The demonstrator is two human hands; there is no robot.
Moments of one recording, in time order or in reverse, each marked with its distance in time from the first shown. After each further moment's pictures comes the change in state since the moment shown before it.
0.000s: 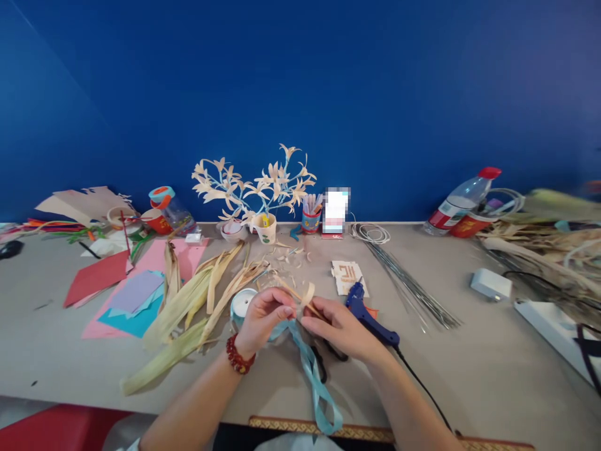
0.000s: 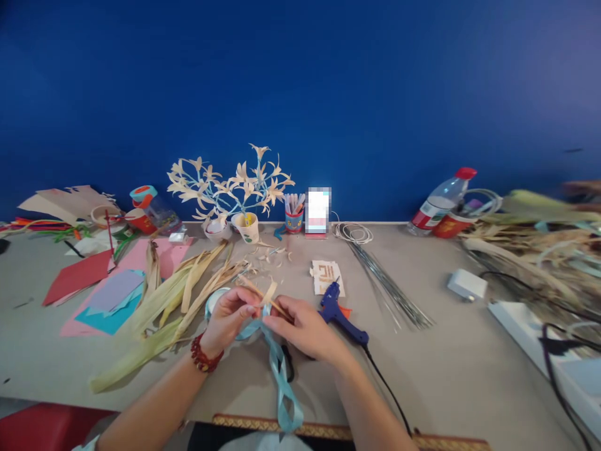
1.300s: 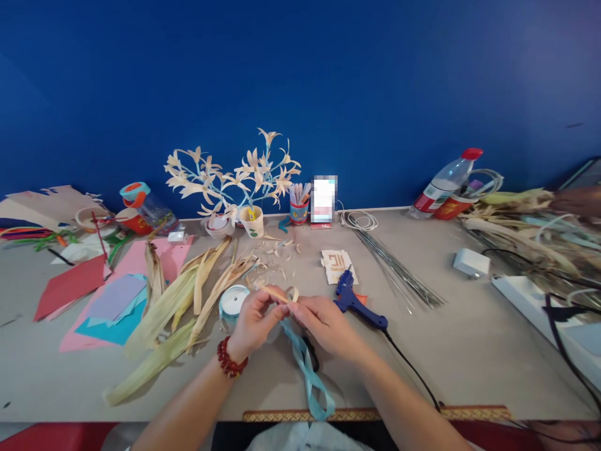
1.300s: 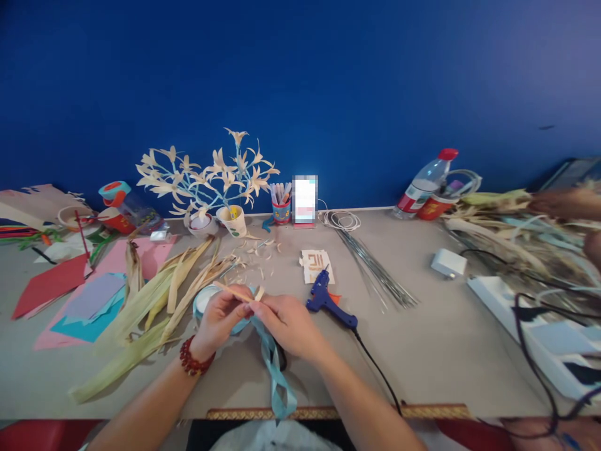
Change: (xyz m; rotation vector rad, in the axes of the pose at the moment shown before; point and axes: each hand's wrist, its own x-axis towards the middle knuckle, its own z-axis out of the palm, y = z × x) left_hand -0.003 0.001 0.005 0.317 -0.004 -0.032; right_hand 0.003 0.010 0.008 -0.343 0.007 -0.122
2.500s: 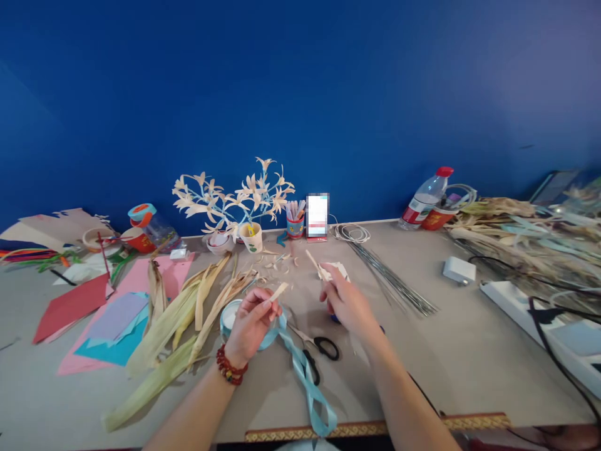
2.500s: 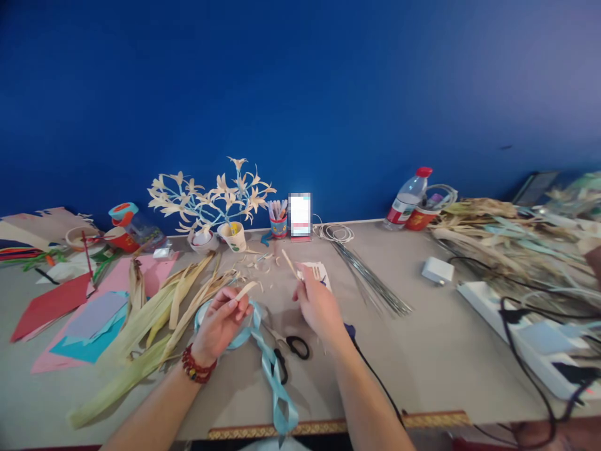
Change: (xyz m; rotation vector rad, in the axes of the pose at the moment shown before) left_hand 0.010 0.000 0.000 -0.590 0.050 -0.106; right_hand 0.002 0.027 -0.048 -0.150 0.402 0.249
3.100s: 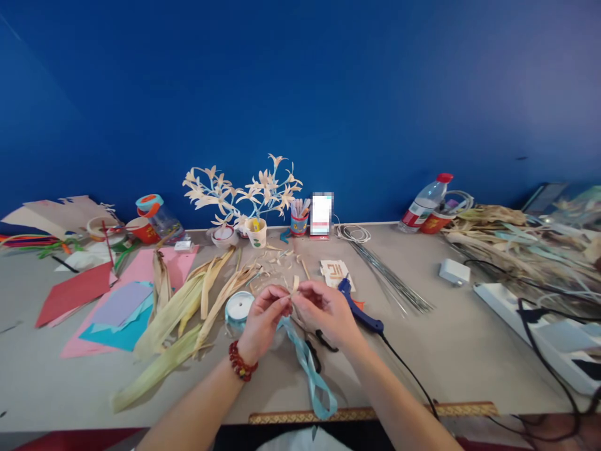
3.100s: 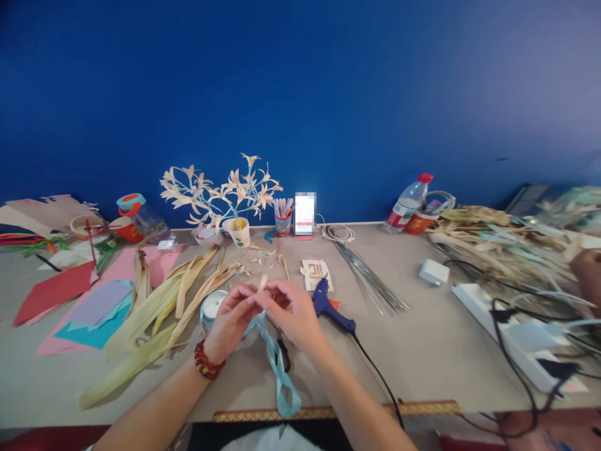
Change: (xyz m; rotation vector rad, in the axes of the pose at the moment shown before) left_hand -0.011 -0.010 0.009 0.051 0.060 -0.007; right_hand -0.026 -0.045 0.038 0.316 -0.055 -0.194
